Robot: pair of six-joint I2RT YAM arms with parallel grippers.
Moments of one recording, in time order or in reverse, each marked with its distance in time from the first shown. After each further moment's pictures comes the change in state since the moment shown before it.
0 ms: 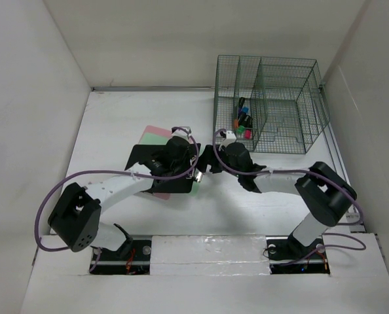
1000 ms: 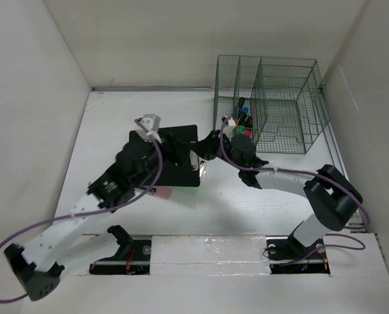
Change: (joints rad) left arm -0.041 -0.485 0.037 -0.035 0.016 -0.029; right arm 0.000 -0.034 0.058 0.217 -0.080 0.093
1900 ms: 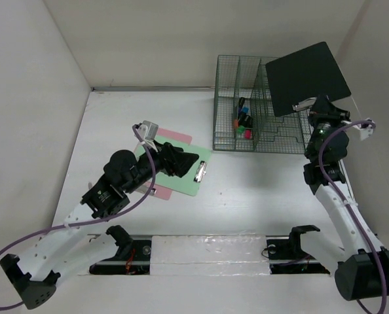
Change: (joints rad) left arm 0.000 -0.162 -0.085 0.142 0.225 -0.015; right arm -0.617 -0.650 -0.006 -0.238 0.700 0.193
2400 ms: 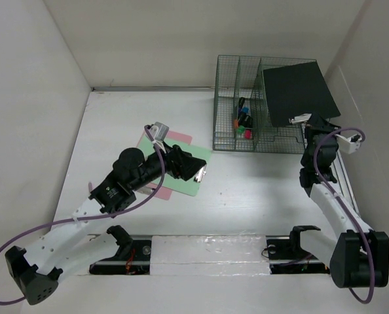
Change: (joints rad) left arm 0.000 0.069 -0.031 0.063 0.137 -0.027; right arm -0.109 0.087 -0.198 0.063 -0.029 0.238
